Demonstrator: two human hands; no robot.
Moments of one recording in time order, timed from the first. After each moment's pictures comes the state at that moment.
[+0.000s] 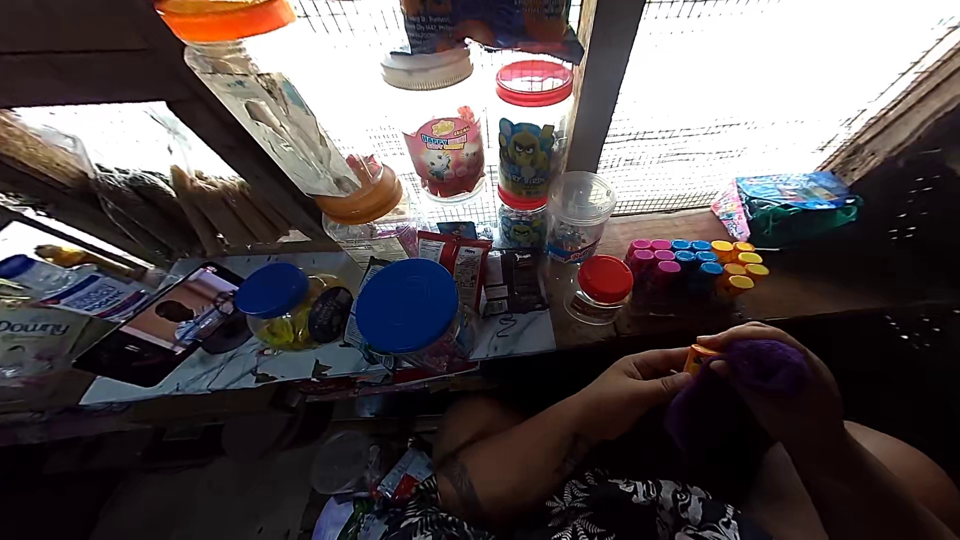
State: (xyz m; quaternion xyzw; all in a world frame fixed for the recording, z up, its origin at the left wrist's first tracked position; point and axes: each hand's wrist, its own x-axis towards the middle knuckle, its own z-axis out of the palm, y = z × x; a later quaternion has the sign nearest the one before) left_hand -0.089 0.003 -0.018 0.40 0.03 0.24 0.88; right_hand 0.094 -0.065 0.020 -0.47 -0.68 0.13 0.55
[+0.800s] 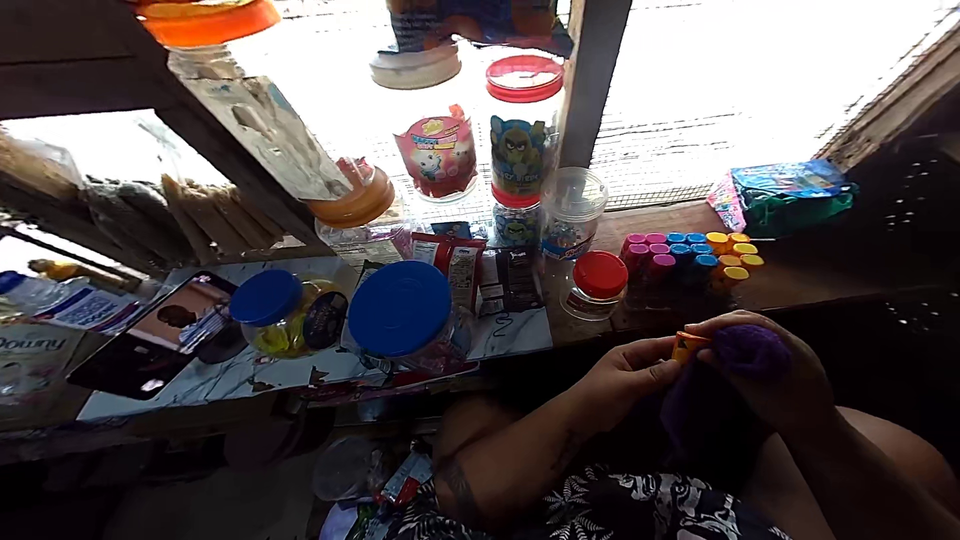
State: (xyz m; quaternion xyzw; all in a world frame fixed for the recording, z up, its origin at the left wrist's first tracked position) left_hand -0.090 0.007 -0.021 0.42 0.02 0.26 0.87; right_hand 0.095 -0.064 0.023 -0.48 -0.68 0.15 0.53
